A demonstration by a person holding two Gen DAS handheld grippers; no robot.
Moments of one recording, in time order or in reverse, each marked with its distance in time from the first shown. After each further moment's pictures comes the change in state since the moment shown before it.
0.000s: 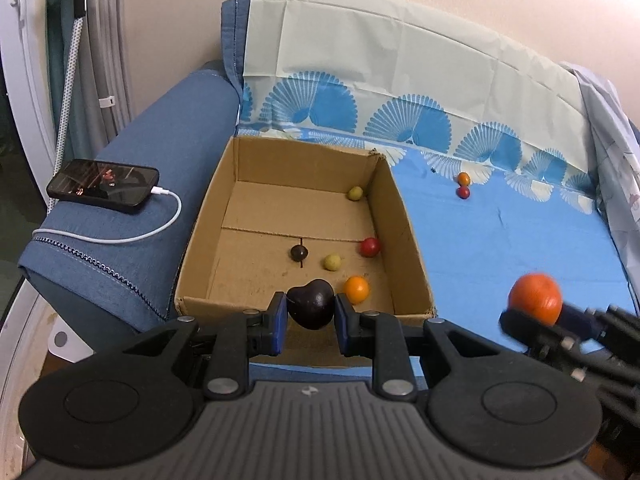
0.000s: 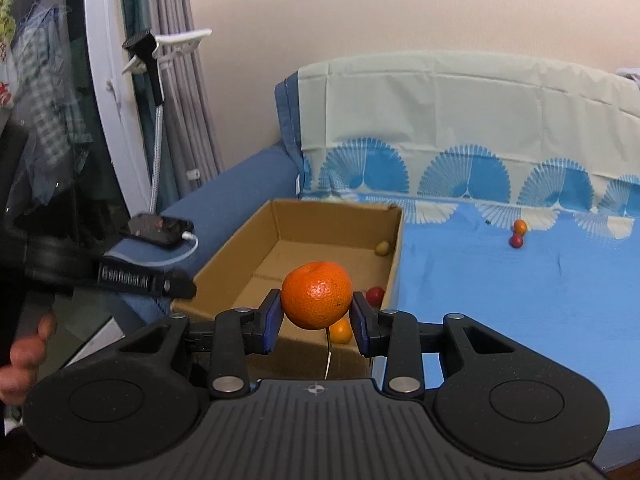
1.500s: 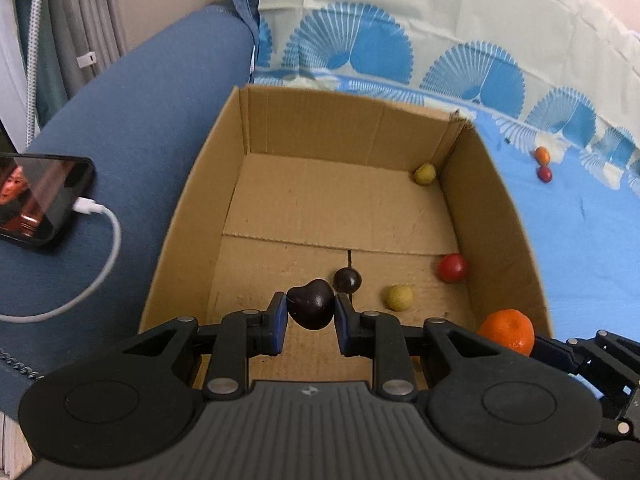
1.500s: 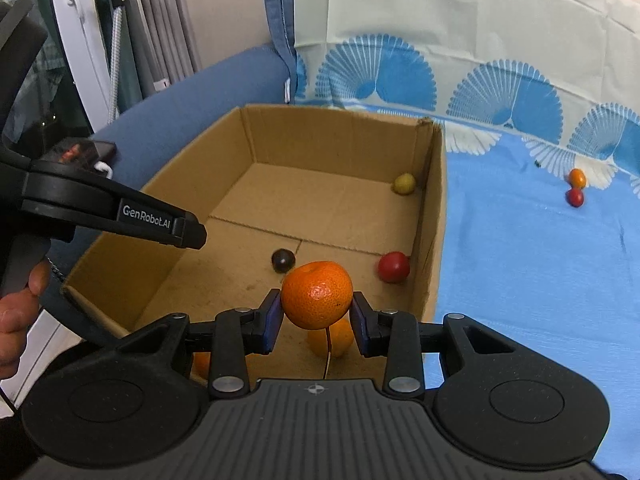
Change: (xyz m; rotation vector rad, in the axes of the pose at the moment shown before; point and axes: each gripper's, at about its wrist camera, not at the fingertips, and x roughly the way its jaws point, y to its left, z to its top) left arm 0.200 0.034 0.057 -0.004 0.172 0.088; right arm 0.214 -0.015 0.006 -0.030 0.260 -0.012
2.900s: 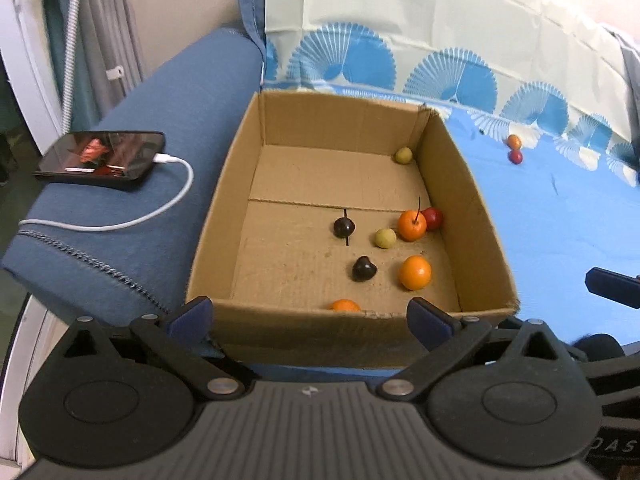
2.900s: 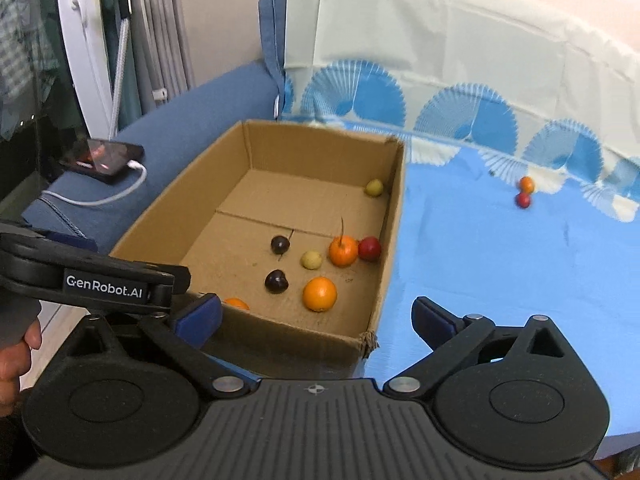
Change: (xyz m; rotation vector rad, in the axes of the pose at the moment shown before) left arm -0.108 0.003 -0.078 0.028 -0.075 0.014; right arm -0.121 0.026 -0.031 -0.007 -0.071 -0.090
